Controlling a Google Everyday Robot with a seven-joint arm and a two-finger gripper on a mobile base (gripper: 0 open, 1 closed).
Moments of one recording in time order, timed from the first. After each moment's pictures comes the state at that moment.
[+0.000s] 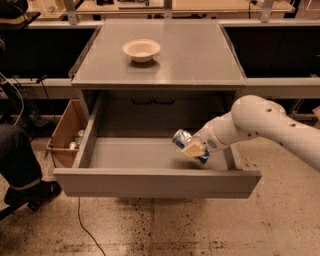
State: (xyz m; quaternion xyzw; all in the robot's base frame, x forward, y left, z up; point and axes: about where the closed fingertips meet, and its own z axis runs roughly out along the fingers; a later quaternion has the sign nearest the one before) arm 0.597 -0.111 0.689 -0.46 0.83 0.15 0.29
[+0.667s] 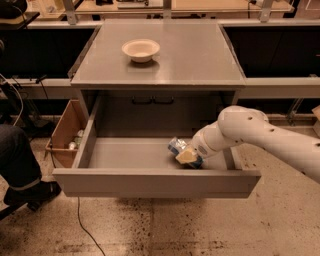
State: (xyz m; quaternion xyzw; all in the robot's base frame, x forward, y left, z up) arm 0.605 -0.099 0.640 -0.44 0.85 0.14 0.26
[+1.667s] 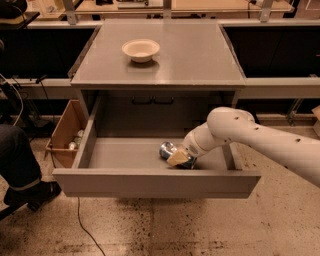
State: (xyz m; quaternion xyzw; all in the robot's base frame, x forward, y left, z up) arm 0.619 -0.073 0.619 -0.44 0.85 0.16 0.25
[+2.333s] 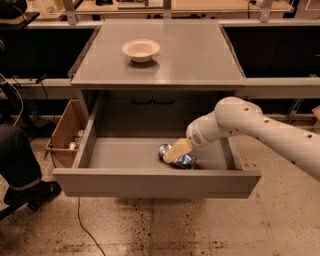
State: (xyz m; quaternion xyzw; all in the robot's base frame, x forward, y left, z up) arm 0.639 -0.074 0.657 -0.43 0.84 0.18 0.29
